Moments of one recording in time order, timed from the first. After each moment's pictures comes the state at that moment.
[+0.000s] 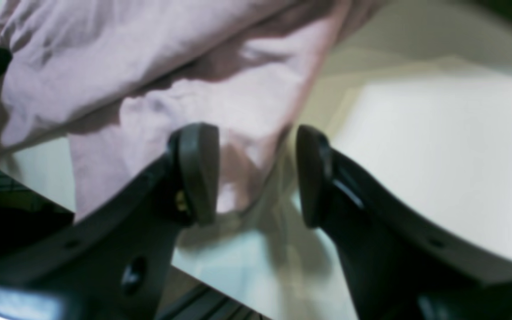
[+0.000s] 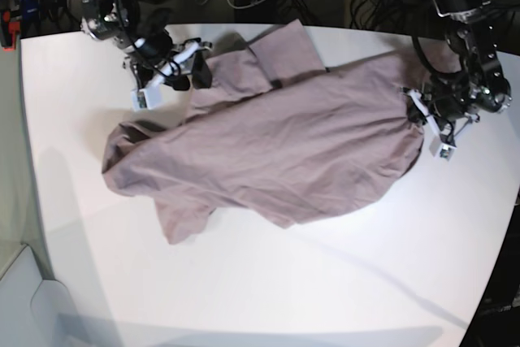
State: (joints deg) left arm 1.2 -15.2 -23.3 80.0 -15.0 -39.9 56.8; right arm -23.6 8.1 -0.3 101.0 30.6 15.0 -37.4
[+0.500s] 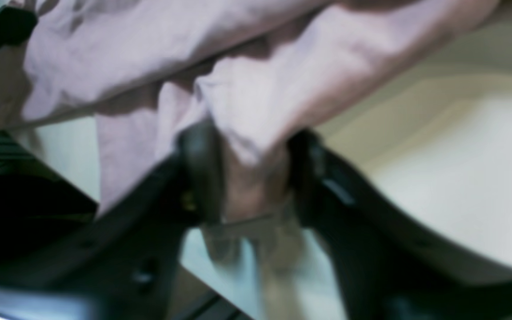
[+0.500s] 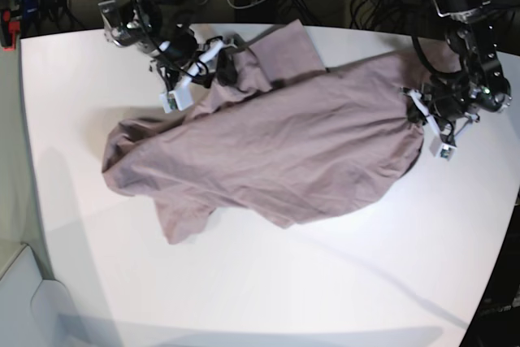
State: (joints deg) left arm 1.3 -15.2 -23.4 79.9 -15.0 -39.9 56.4; right arm -19.9 8.3 -7.8 95.8 31.0 15.0 -36.5
